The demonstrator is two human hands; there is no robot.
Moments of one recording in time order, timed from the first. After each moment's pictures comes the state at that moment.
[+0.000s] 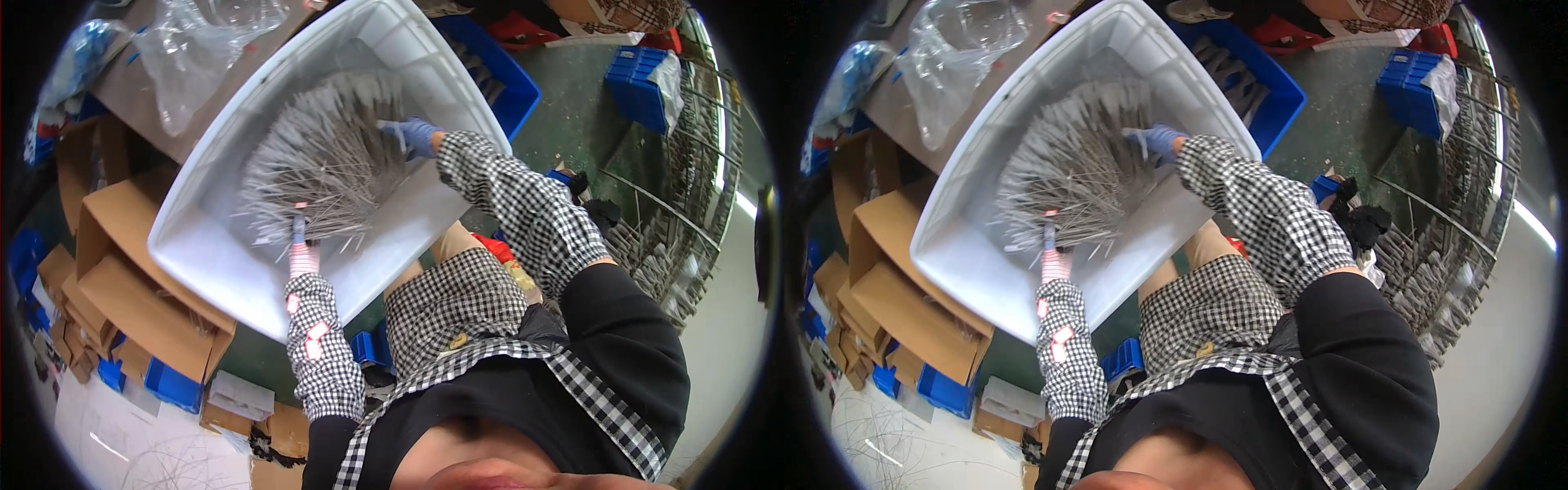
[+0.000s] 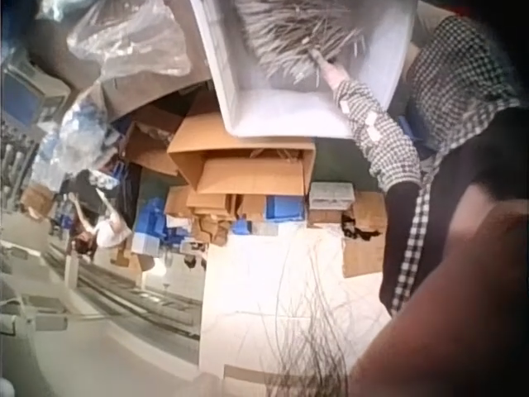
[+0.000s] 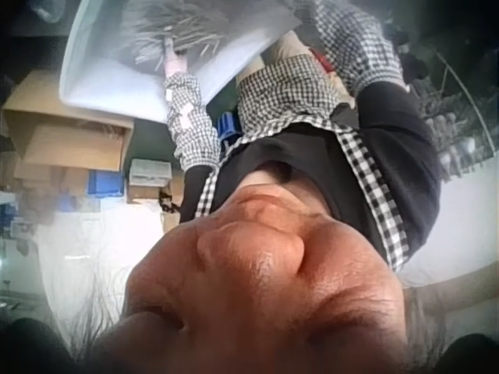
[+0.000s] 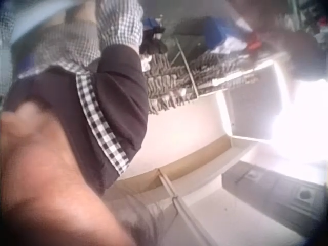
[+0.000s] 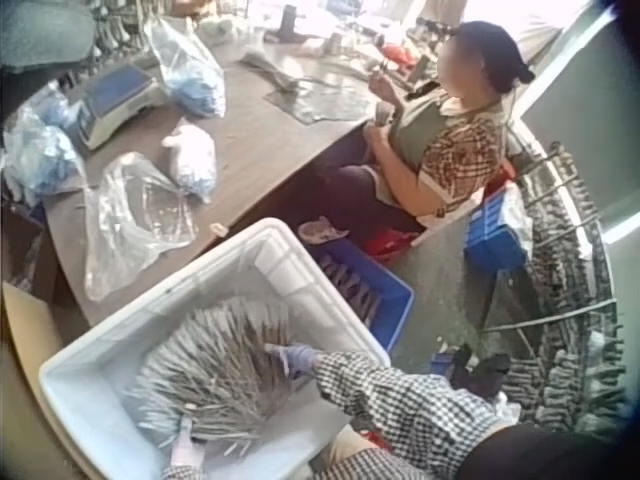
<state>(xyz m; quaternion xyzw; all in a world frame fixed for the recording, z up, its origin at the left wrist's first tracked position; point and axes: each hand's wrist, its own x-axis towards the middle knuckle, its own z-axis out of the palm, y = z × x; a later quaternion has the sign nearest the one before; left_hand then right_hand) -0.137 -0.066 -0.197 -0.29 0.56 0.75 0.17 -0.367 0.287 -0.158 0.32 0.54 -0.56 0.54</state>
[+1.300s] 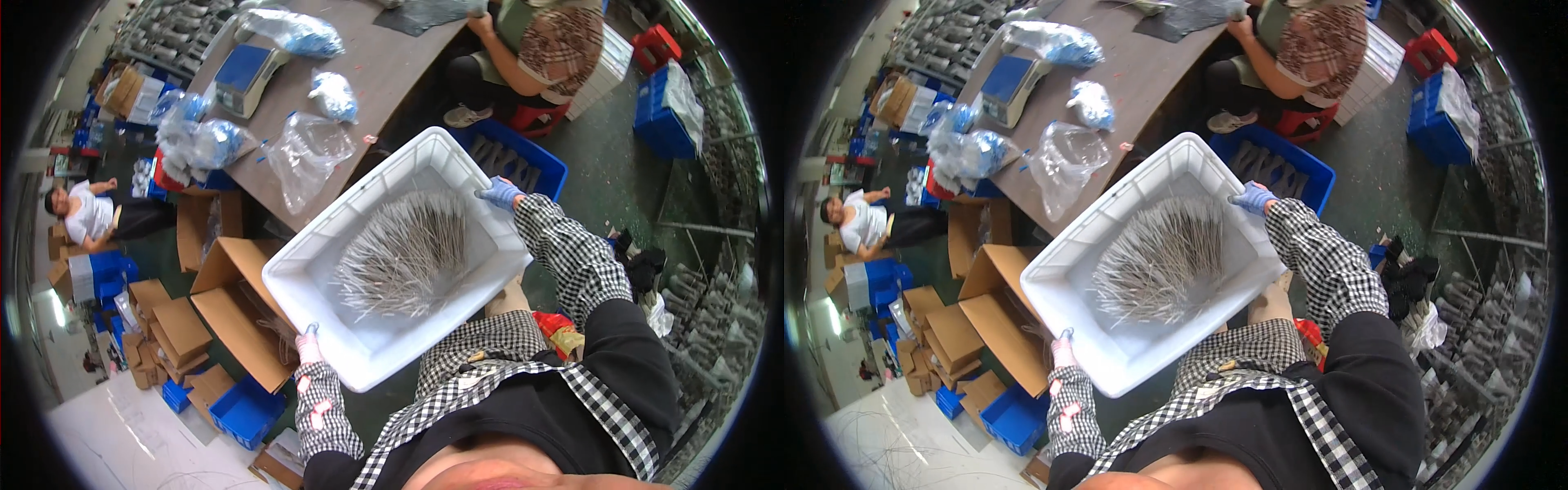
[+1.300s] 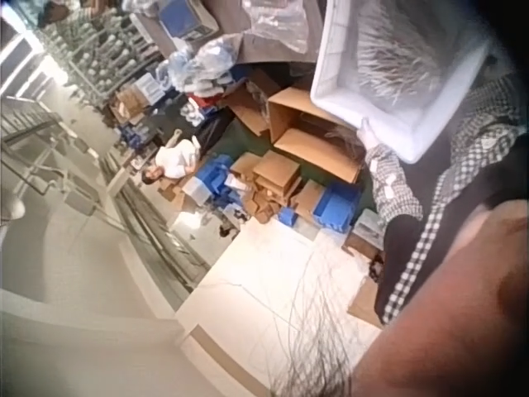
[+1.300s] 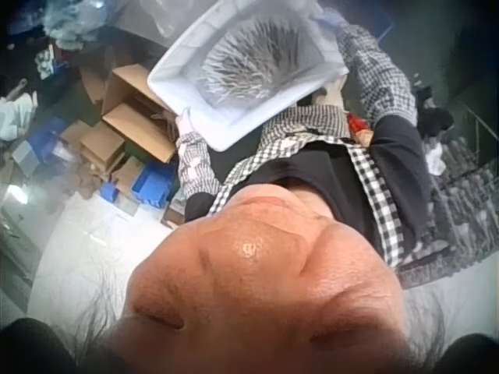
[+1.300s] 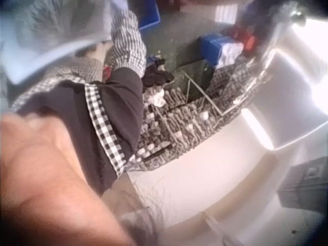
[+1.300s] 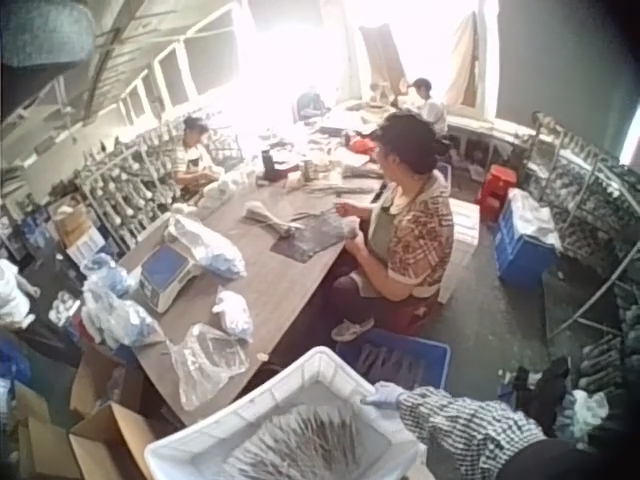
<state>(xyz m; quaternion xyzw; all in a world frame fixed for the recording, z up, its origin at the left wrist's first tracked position) -0.168 -0.115 0.058 -0.56 0.66 0.49 0.12 -0.360 0.478 -0.060 0.10 0.88 -0.33 0.32</state>
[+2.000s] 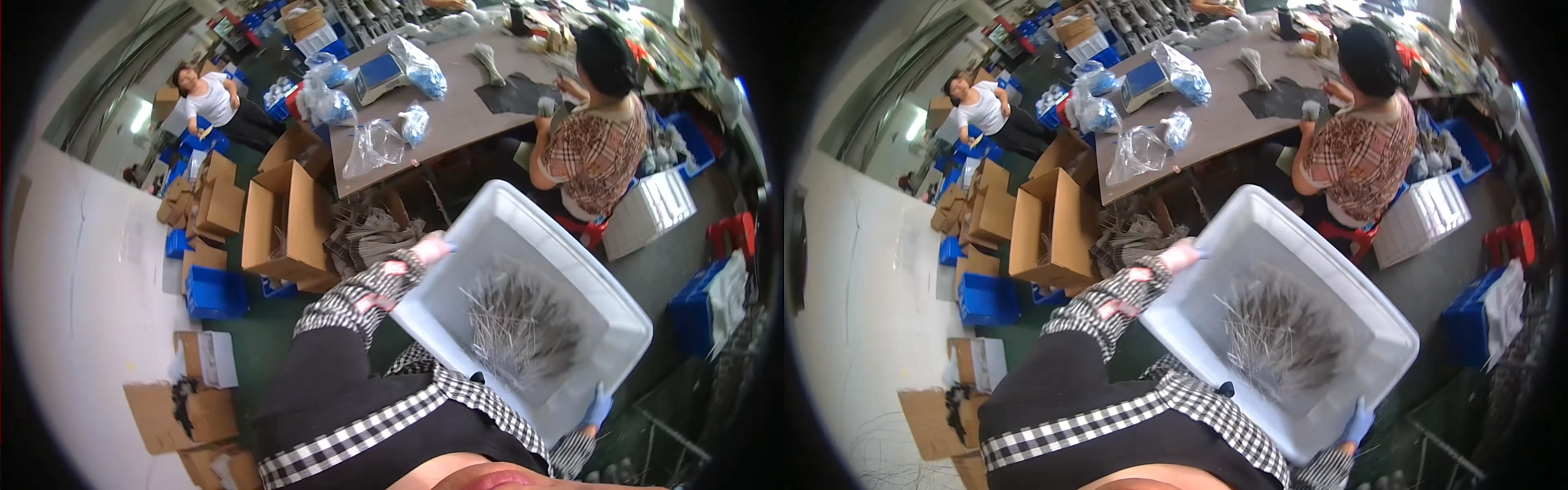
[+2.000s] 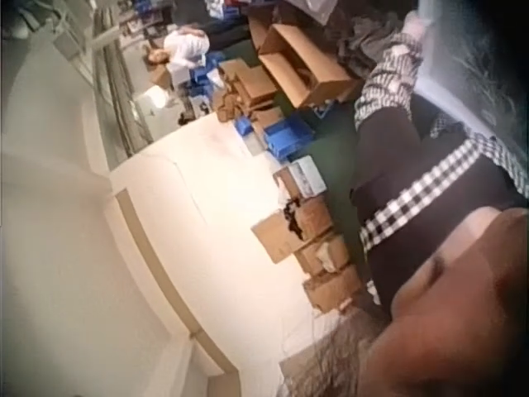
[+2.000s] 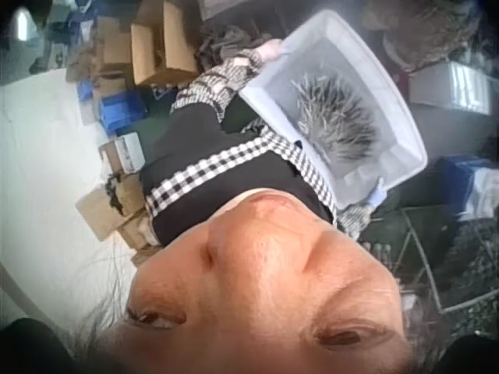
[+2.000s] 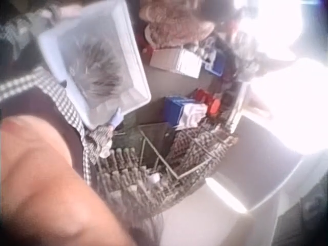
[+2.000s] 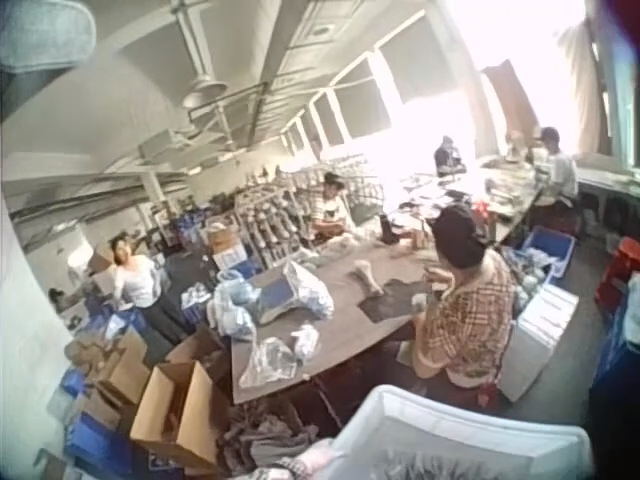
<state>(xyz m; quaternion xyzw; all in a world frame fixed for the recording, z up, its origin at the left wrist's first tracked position) -0.353 0.221 0.066 -0.10 0.91 0.31 0.27 -0.021 0.772 0.031 0.43 0.71 -0.56 -0.01</state>
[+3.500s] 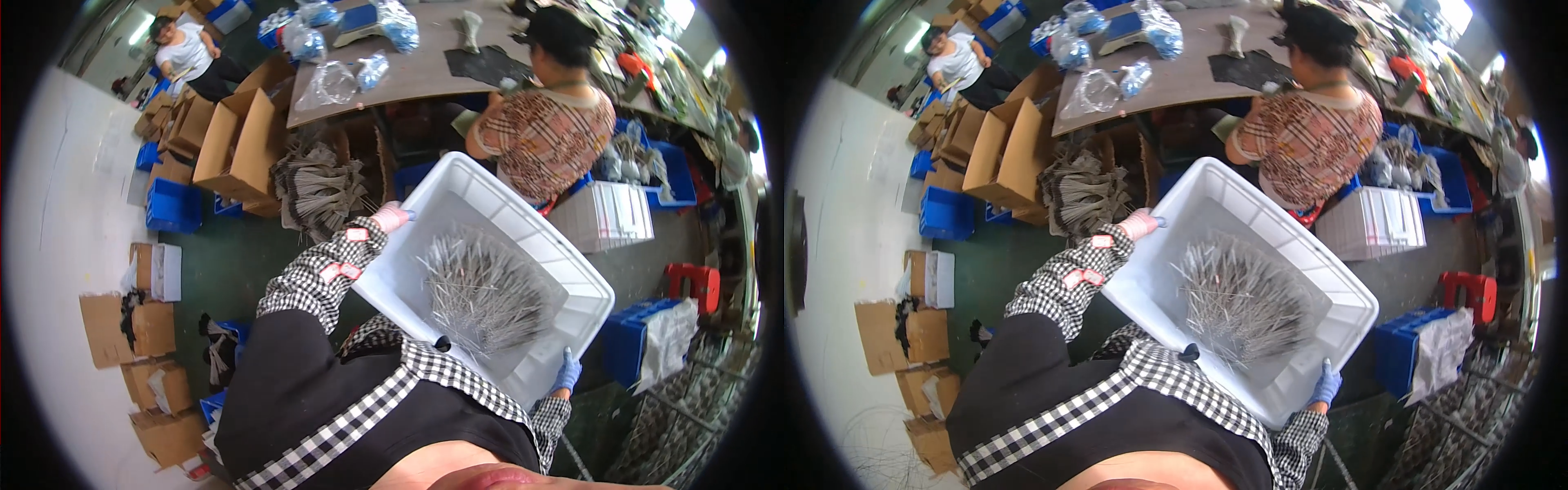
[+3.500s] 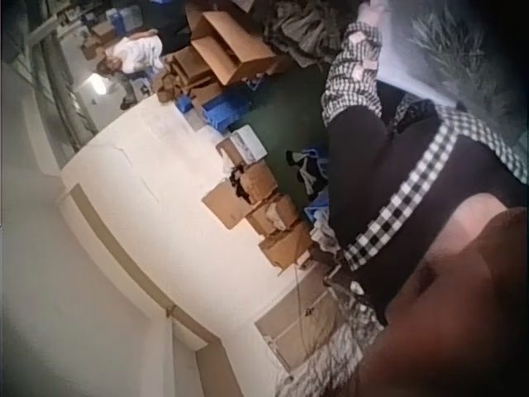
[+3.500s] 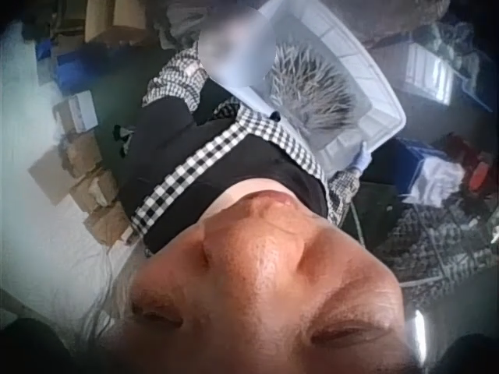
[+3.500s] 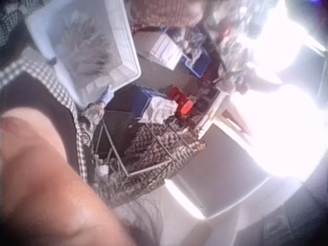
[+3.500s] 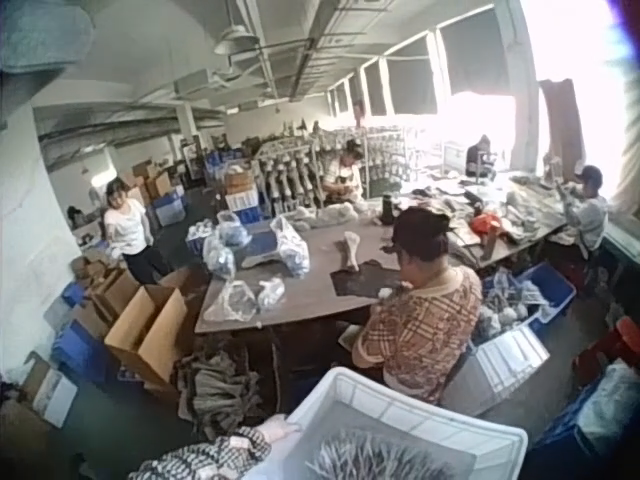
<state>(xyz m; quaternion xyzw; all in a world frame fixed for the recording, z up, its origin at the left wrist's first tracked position) -0.351 0.424 0.053 -0.27 0.84 0.39 0.27 -0.195 1.038 0.028 0.41 0.74 -0.52 0.13</state>
